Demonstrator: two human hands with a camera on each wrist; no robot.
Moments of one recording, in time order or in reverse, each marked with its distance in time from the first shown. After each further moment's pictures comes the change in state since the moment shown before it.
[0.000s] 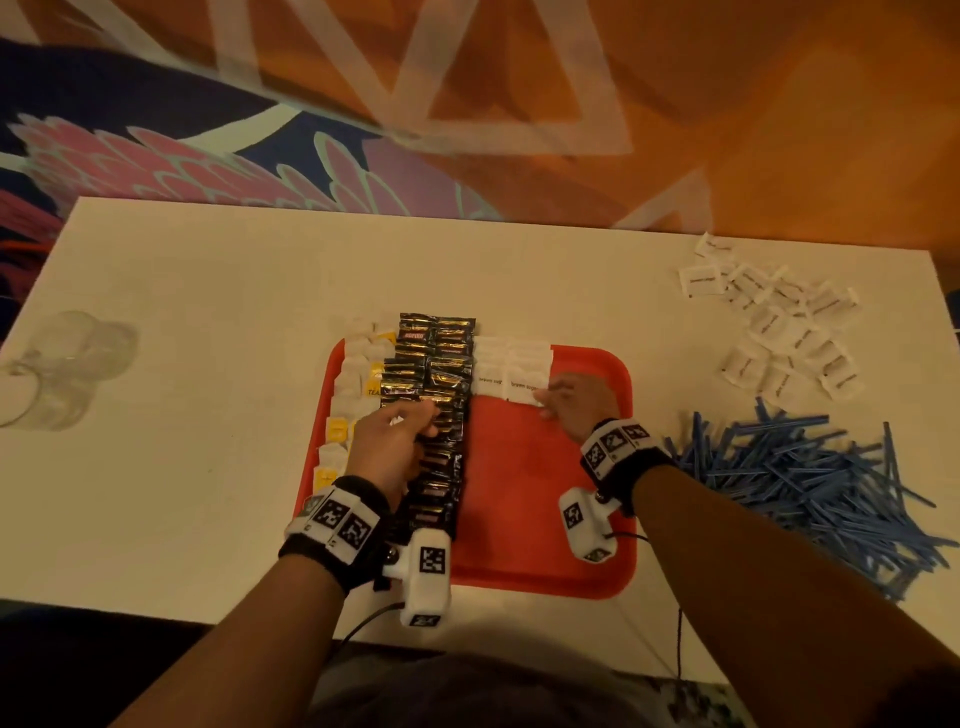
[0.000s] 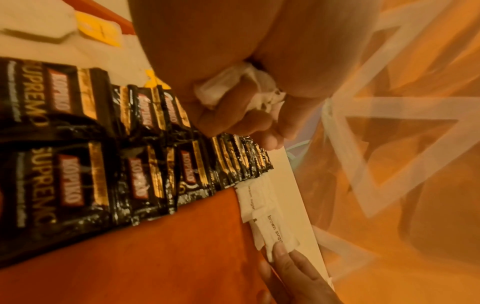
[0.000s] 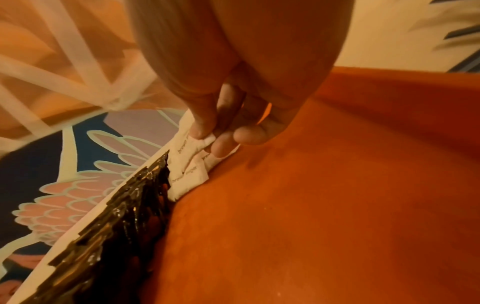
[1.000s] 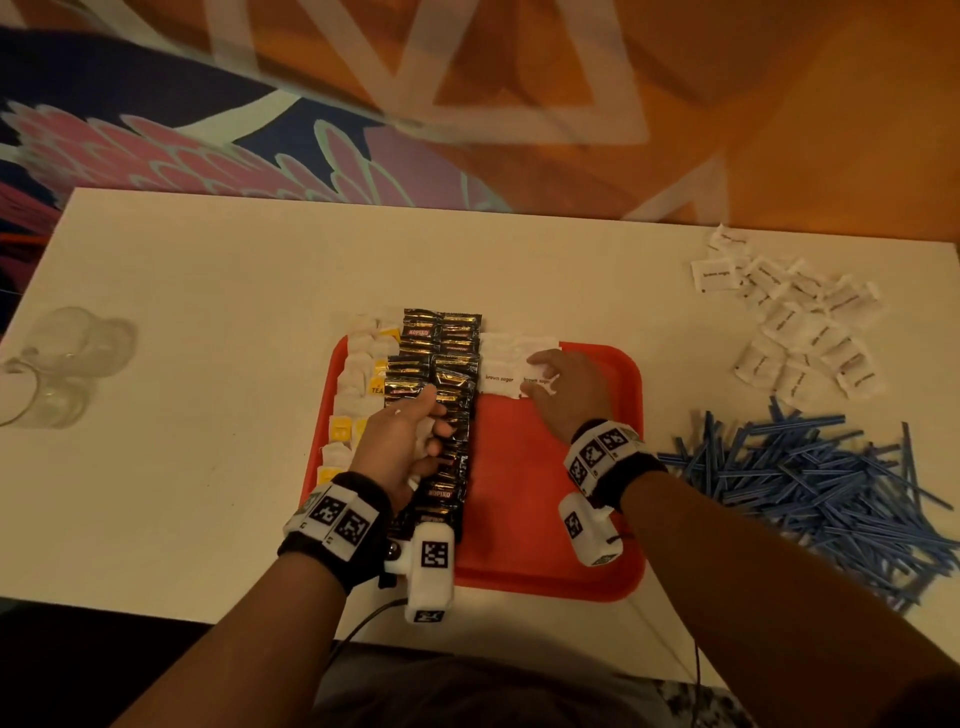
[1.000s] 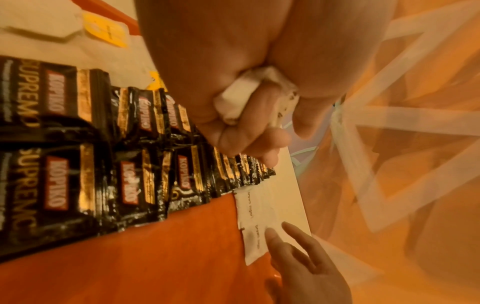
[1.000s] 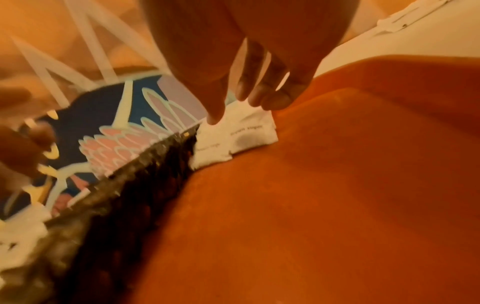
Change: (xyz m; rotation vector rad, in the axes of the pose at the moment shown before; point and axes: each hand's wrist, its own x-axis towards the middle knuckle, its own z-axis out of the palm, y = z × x) left_hand 0.012 0.004 0.000 -0.139 -0.153 -0.141; right_hand -0.004 -0.017 0.018 -0.272 0.112 -0.268
